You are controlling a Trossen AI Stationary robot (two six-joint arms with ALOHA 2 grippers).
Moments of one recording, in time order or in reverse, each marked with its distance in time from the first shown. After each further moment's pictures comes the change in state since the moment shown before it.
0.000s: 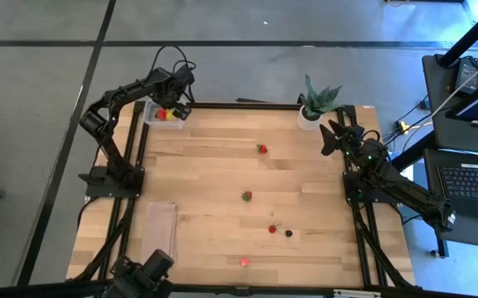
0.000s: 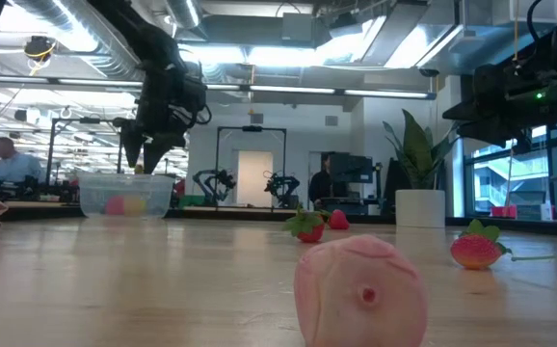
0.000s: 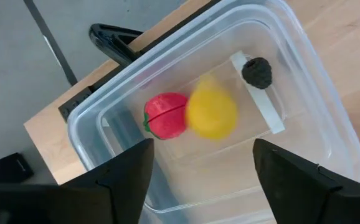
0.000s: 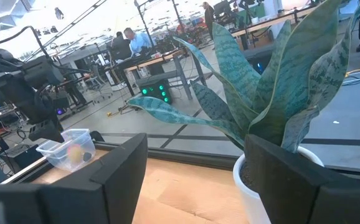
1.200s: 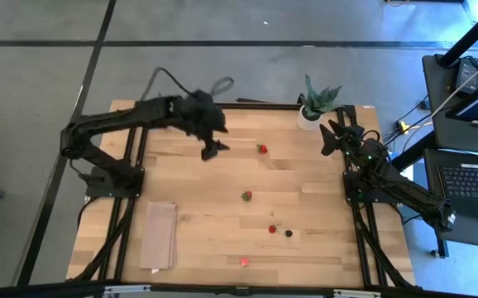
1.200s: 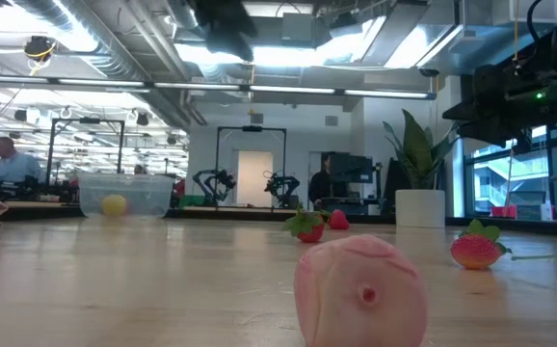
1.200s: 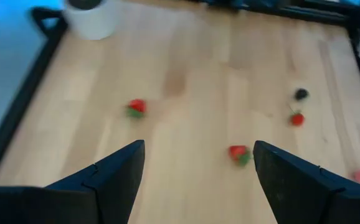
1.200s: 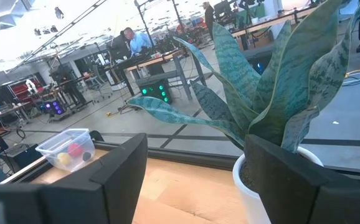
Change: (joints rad) left arm -0.688 -0.280 0.113 0.332 0.503 0.148; right arm 0.000 0.000 0.000 0.000 0.000 -0.003
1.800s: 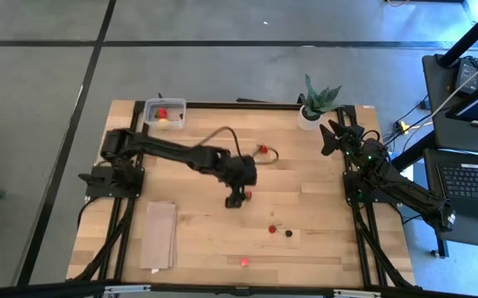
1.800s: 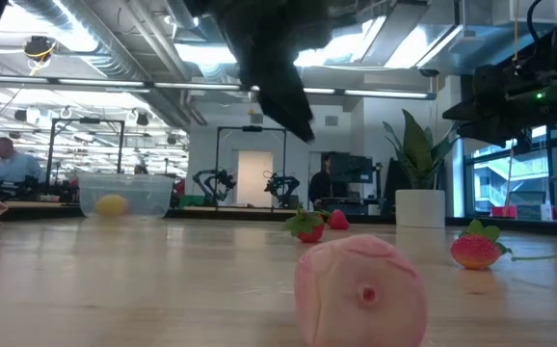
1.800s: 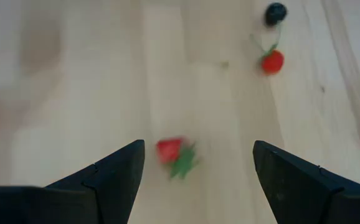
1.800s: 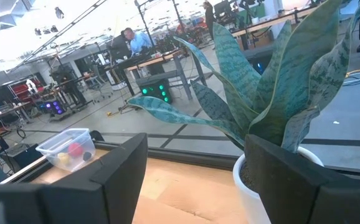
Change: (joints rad) left arm -0.309 0.424 0.000 0.215 -0.075 -0.022; right arm 0.000 0.000 0.000 0.000 -0.002 0.000
